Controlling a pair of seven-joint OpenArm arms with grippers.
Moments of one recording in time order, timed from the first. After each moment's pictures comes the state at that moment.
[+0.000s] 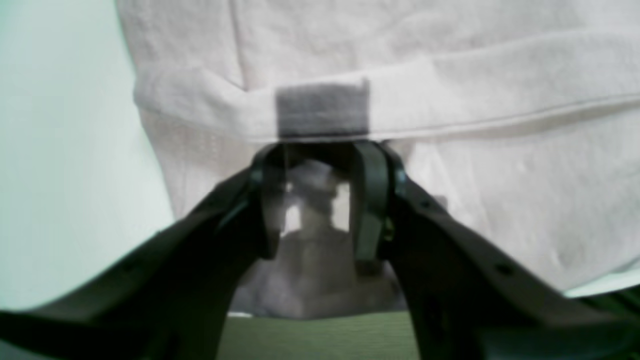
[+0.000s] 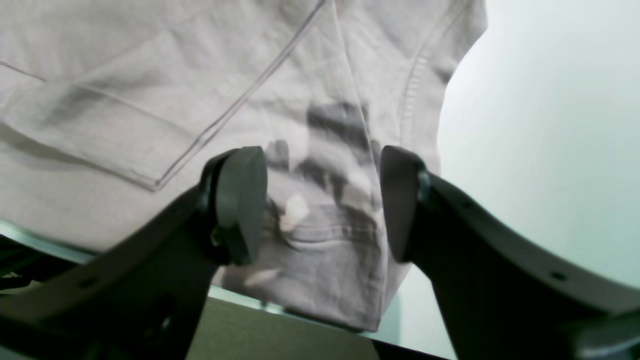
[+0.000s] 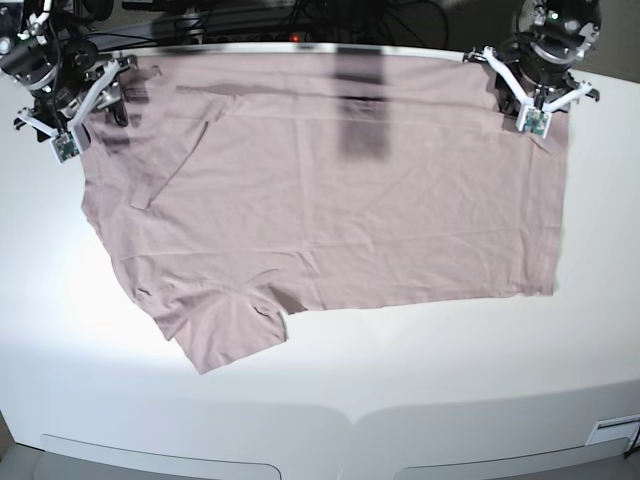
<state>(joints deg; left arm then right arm) 34.4 -25.4 9.0 103.5 -6.6 2.4 31.6 -38.2 24.3 28.1 110.7 17.6 31.1 -40.7</state>
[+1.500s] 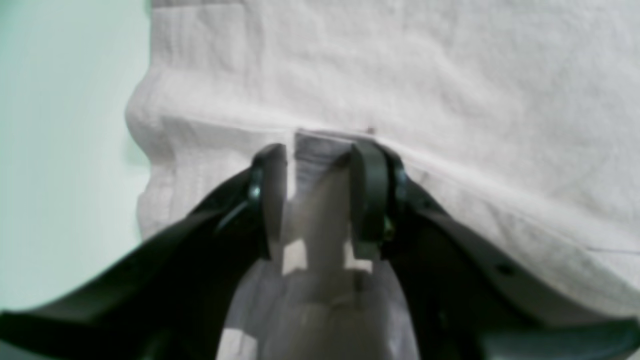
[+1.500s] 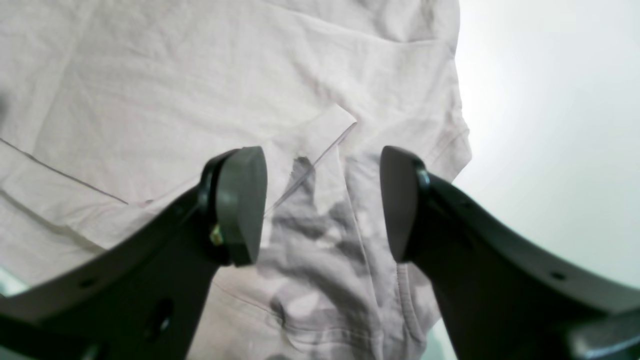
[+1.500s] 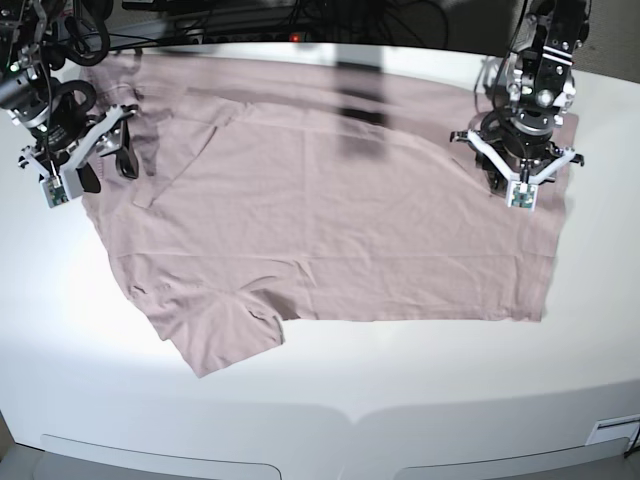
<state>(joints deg) 16.3 -17.1 9.1 88.6 -3.6 3.9 26.3 -28.3 23.1 28.2 110.8 26.9 31.8 -43.3</state>
